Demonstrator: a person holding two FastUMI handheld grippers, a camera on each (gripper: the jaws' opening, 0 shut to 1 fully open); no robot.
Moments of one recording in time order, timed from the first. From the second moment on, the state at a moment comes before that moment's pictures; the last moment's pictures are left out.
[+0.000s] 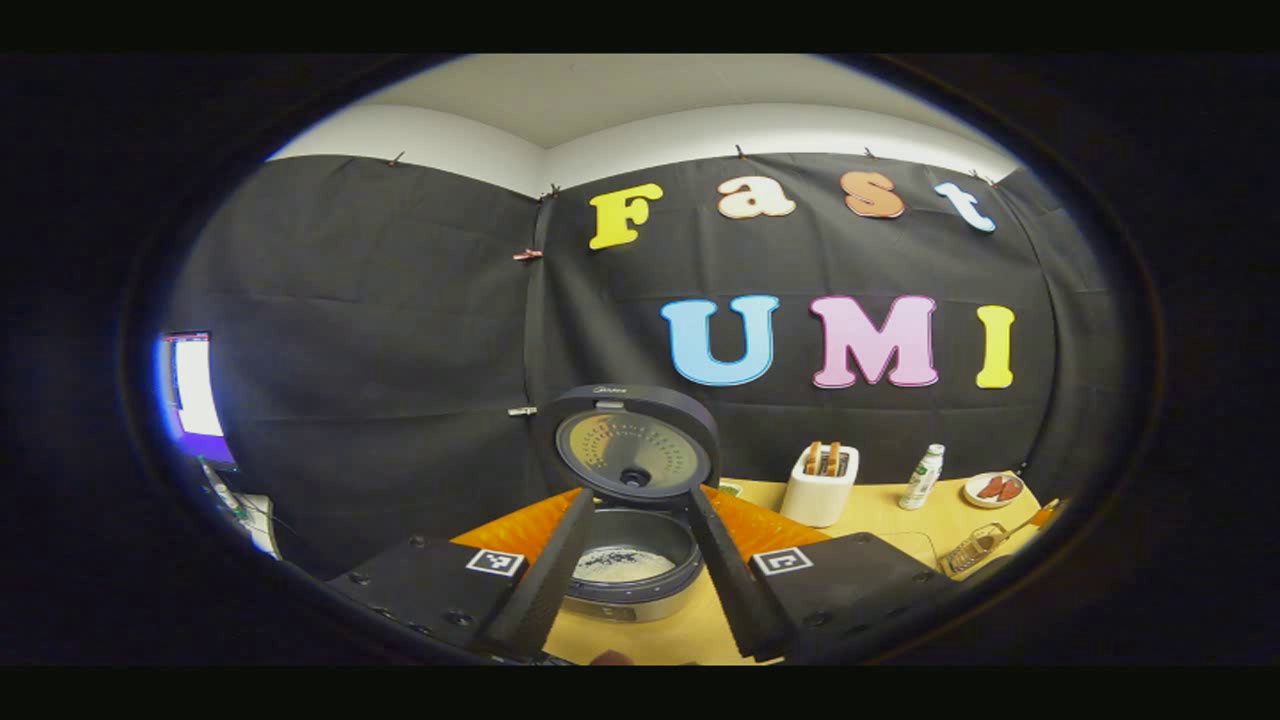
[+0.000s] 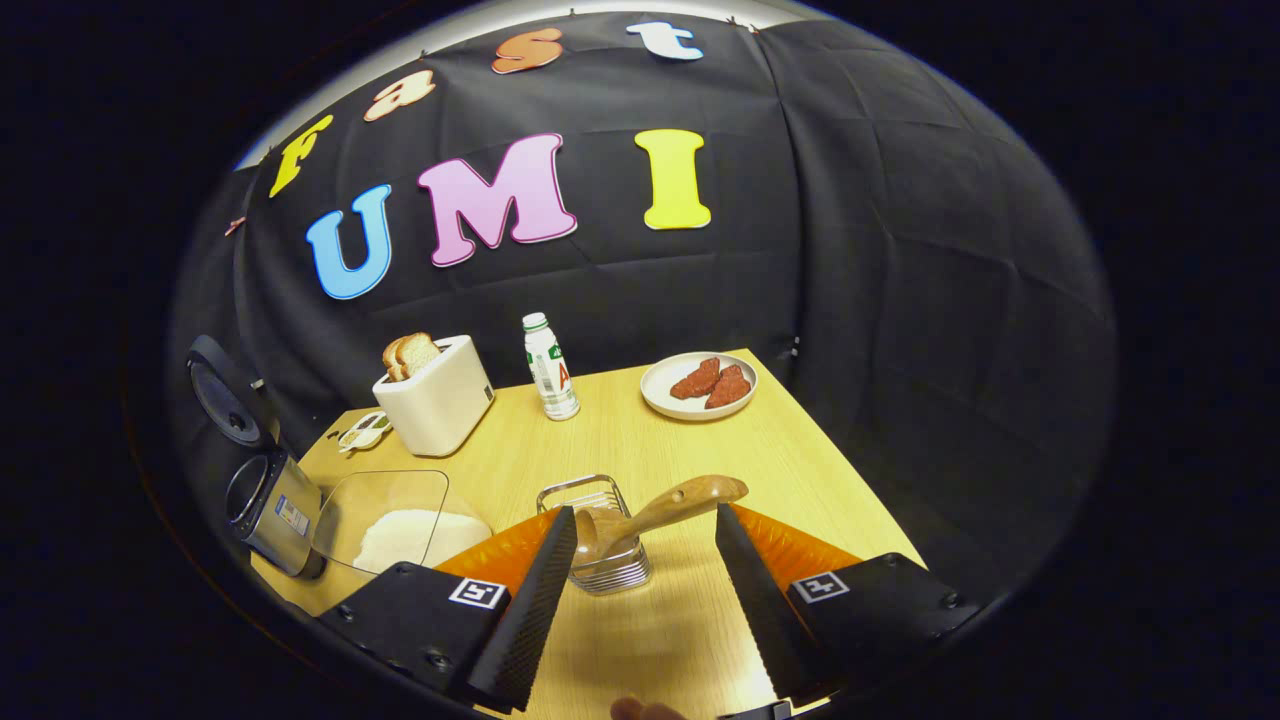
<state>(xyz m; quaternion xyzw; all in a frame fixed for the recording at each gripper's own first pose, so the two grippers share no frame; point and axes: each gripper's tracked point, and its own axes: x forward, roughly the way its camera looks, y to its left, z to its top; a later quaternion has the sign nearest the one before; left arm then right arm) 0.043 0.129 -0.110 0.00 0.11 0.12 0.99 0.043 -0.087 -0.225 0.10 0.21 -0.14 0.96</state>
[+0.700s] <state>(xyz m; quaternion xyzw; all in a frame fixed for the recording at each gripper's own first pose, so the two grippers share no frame) 0.011 0.114 -0.100 0.02 0.11 0.11 0.99 0.098 -0.084 -0.262 0.13 0.23 -0.10 0.96</state>
